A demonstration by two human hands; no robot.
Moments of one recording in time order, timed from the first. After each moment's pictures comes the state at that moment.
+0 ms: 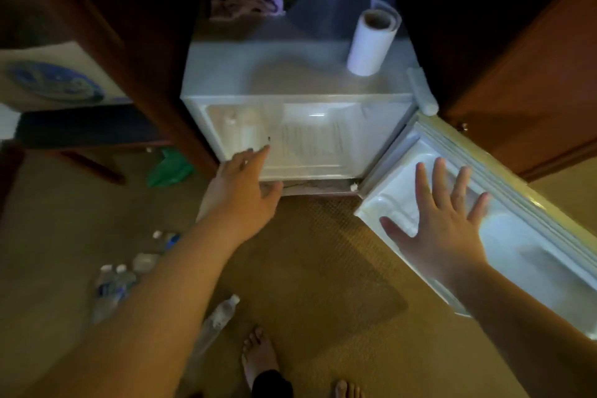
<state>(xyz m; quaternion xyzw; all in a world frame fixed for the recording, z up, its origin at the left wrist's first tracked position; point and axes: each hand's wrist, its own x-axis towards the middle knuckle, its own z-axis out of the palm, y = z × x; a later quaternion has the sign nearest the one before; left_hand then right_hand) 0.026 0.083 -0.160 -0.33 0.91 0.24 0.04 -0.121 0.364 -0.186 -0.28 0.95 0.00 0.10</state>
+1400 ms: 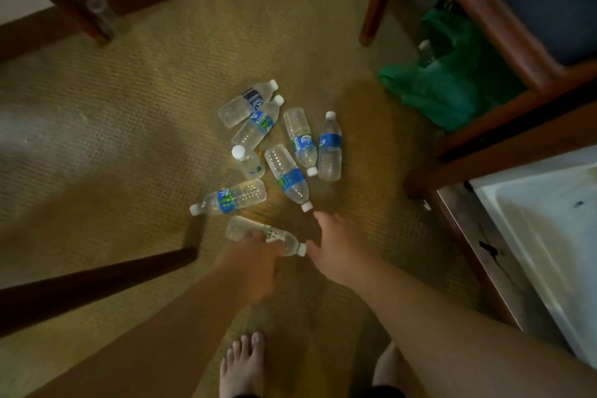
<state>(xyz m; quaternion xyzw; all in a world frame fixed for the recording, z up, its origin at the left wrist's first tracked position) 0.302 0.121 -0.517 -0.63 0.67 0.33 0.22 0.127 0.056 -0.517 -0.69 0.57 0.16 0.41</state>
